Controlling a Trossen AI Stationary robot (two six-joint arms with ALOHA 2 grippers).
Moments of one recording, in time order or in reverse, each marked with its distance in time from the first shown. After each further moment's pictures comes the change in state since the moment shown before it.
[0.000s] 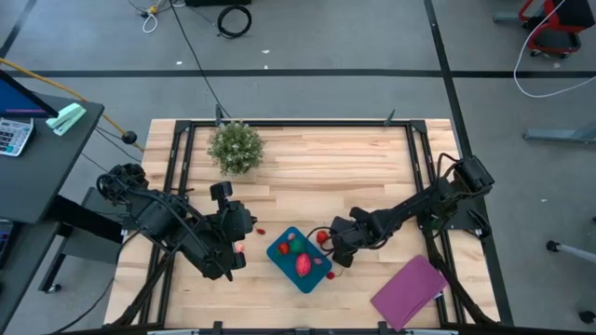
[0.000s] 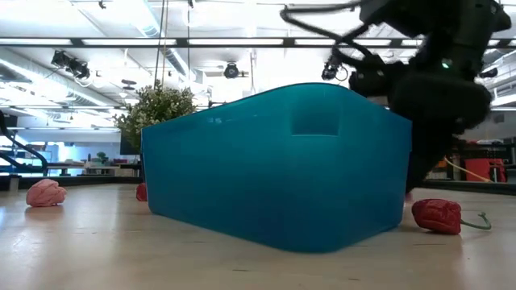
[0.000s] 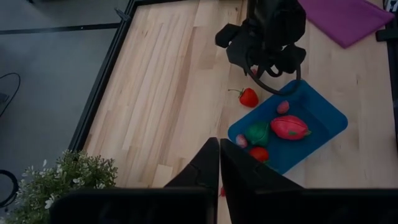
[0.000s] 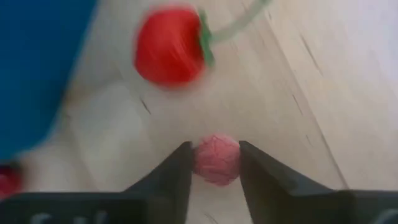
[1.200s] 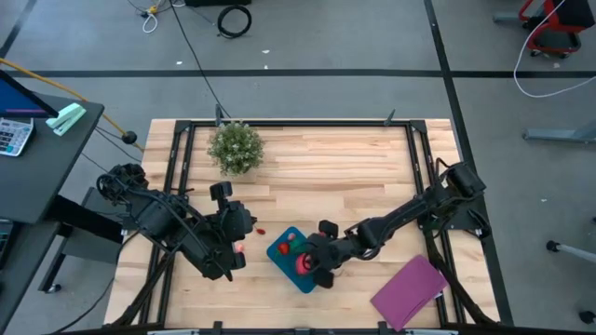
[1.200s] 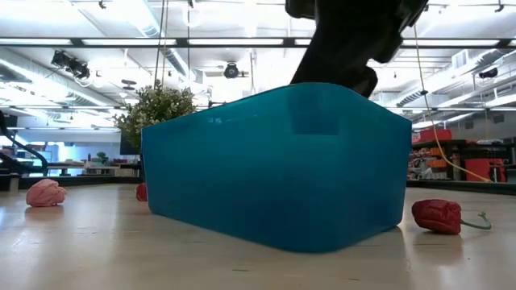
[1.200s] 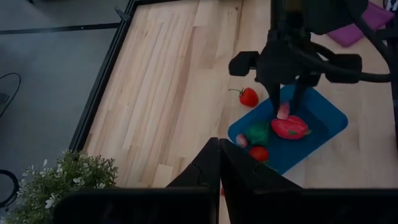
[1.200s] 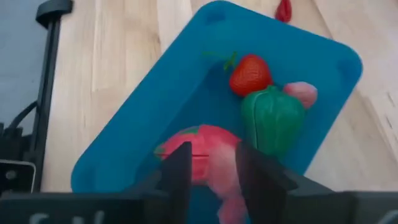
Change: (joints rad) left arm -0.001 0.000 0.000 -0.003 0.000 0.000; right arm 0.050 0.092 0.263 0.236 -0.016 -0.221
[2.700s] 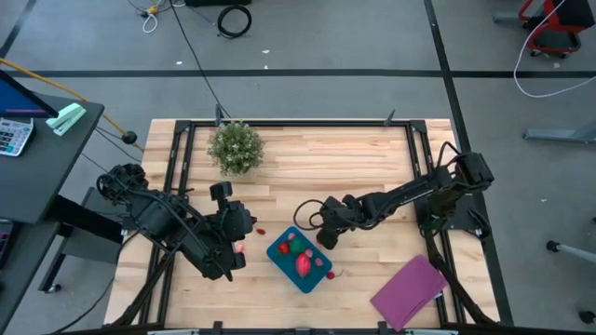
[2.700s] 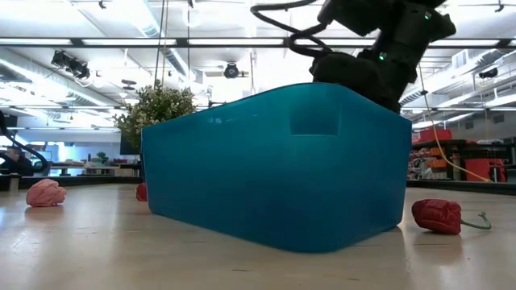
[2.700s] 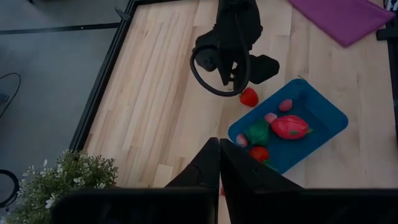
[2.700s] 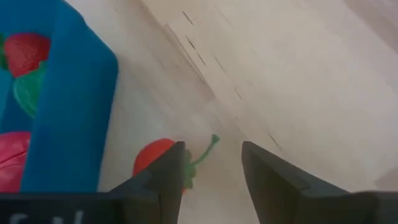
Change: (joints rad) left arm 0.000 0.000 0.000 0.000 0.000 0.000; right arm -0.217 -0.120 -0.220 -0.137 -0.018 0.267
